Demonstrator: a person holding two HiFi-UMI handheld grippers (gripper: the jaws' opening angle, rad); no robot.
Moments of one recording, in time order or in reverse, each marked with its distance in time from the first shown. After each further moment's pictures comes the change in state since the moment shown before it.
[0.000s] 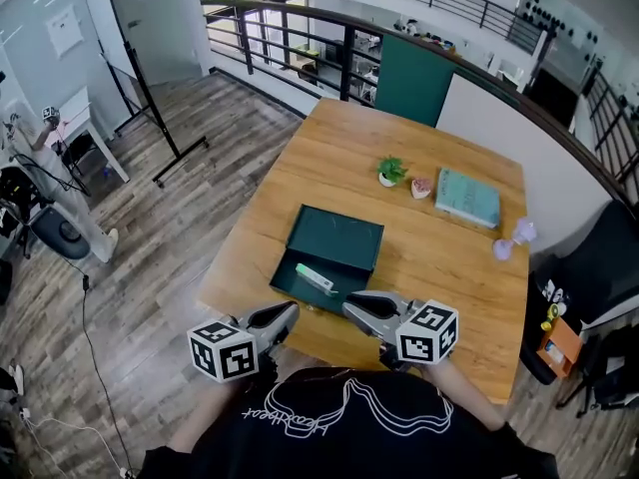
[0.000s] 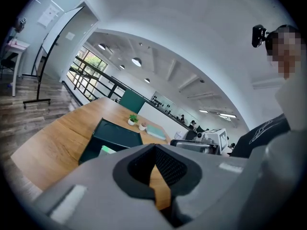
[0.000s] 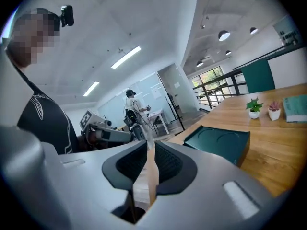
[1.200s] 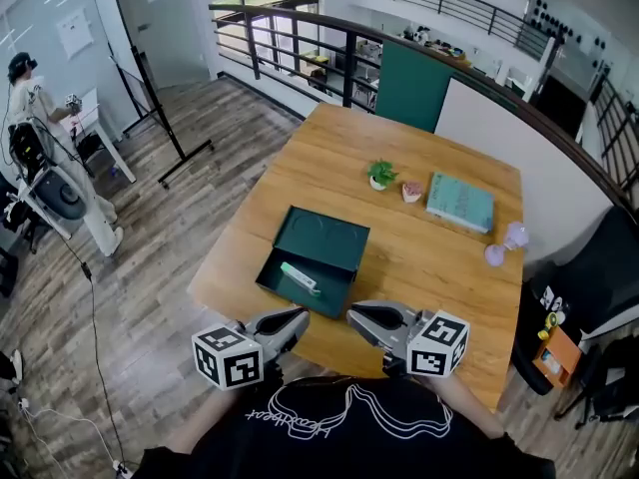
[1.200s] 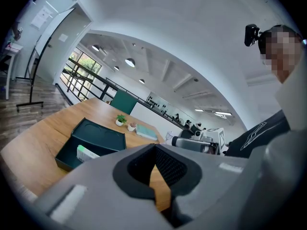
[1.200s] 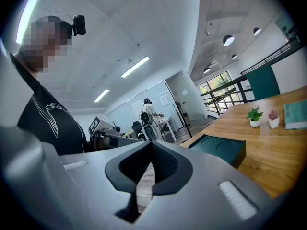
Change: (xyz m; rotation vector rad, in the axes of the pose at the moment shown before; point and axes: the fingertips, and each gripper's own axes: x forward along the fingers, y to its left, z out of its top) left arm 0.032 -0.070 -0.005 0.046 -0.011 -0.045; right arm -0.066 0.017 0.020 -0.030 -0.098 0.101
